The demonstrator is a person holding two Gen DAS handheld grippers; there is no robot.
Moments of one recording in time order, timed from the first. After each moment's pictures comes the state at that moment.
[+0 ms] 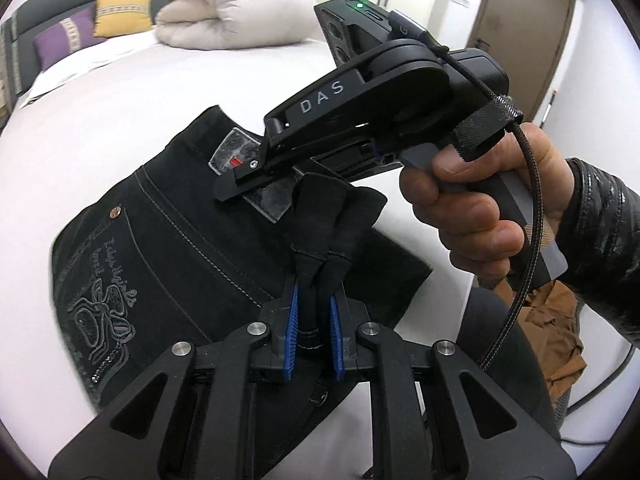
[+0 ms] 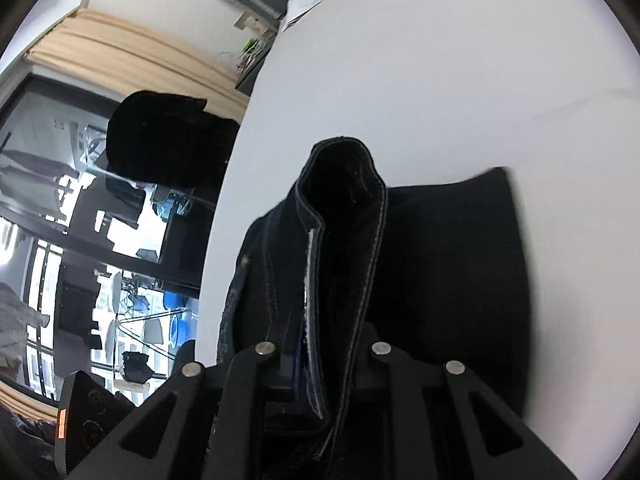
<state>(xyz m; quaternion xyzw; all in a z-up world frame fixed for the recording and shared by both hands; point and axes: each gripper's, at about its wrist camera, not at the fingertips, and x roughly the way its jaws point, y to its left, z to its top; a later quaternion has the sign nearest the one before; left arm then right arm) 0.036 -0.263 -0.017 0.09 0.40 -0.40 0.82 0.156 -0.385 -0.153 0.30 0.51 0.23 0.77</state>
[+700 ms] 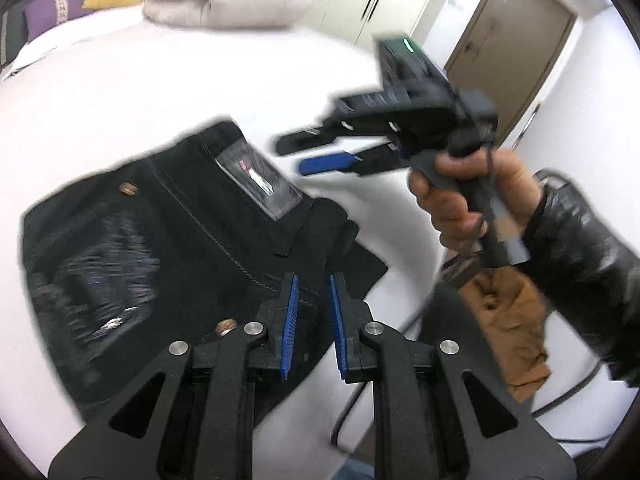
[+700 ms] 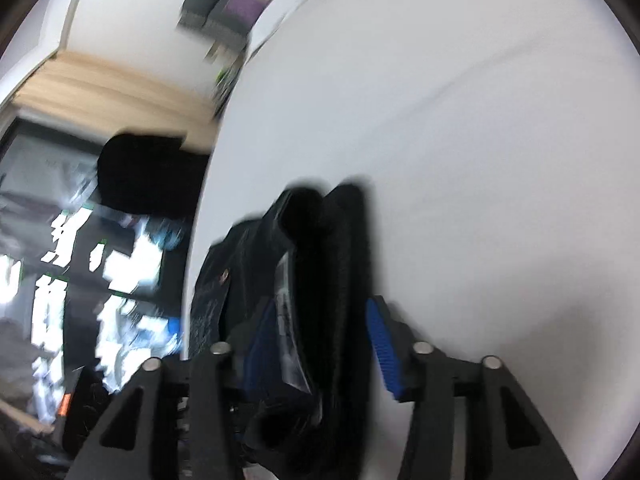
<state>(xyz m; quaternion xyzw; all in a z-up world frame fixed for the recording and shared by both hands) 0.023 -0.281 -0.018 0.04 0.42 -0.43 0.79 0.115 -0.453 -0.146 0.35 0.46 0.15 0.80</state>
